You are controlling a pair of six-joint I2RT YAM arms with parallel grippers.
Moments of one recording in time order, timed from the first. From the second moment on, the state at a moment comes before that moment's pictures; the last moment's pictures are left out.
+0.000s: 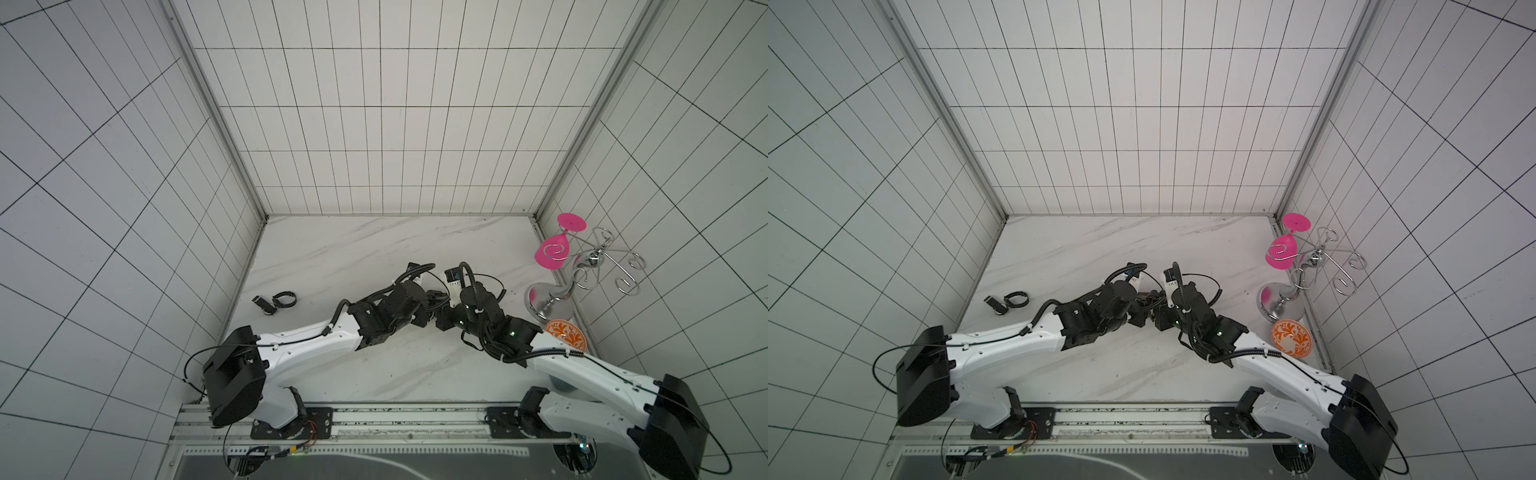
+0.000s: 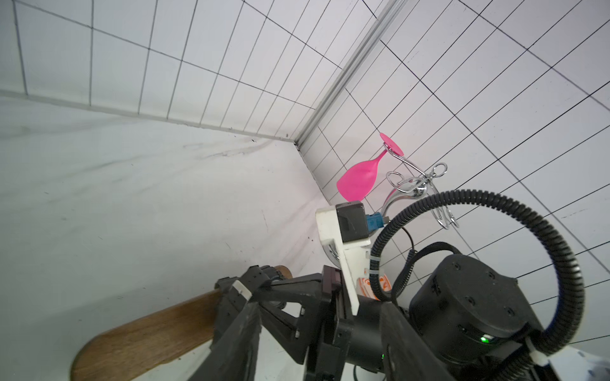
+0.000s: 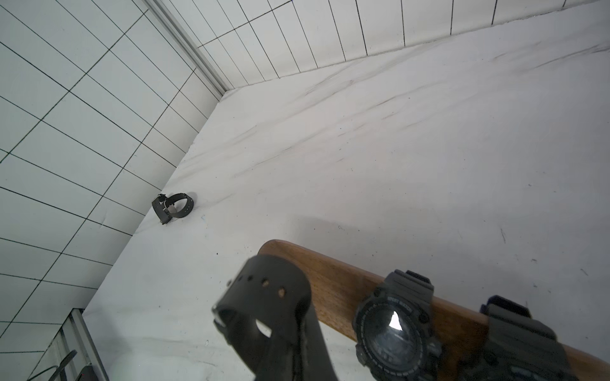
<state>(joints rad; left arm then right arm) -0.95 1.11 0.98 -0.06 -0.14 -0.65 0.71 1.11 0.65 0.04 0.01 0.53</state>
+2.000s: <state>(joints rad) -1.01 1.45 1.01 -0.19 -0.24 -0.54 0.81 1.07 0.67 -0.12 0.09 0.43</state>
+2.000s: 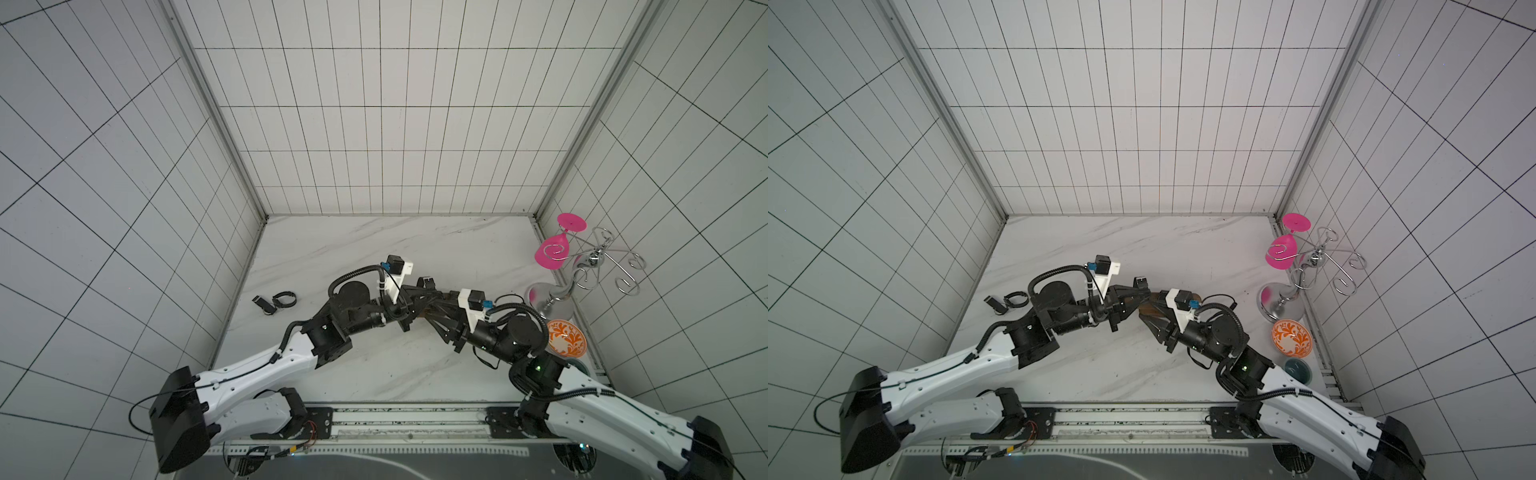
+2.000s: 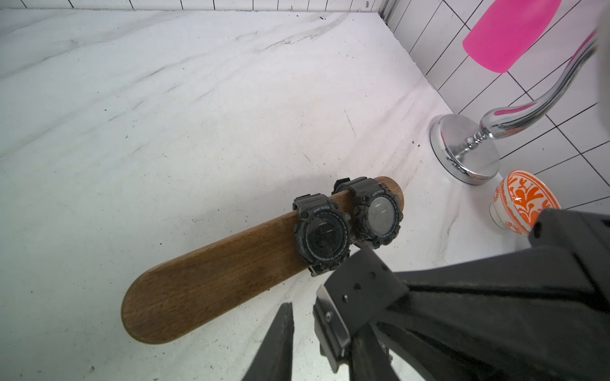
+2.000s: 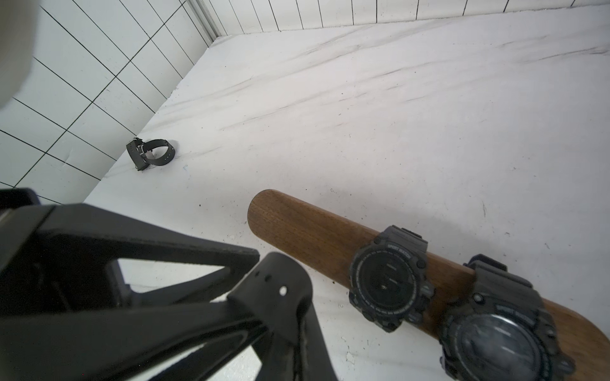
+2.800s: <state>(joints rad) -0.75 1.30 0.92 -0.17 0.01 -0.47 0.75 0.93 0.67 -0.12 0.00 0.32</state>
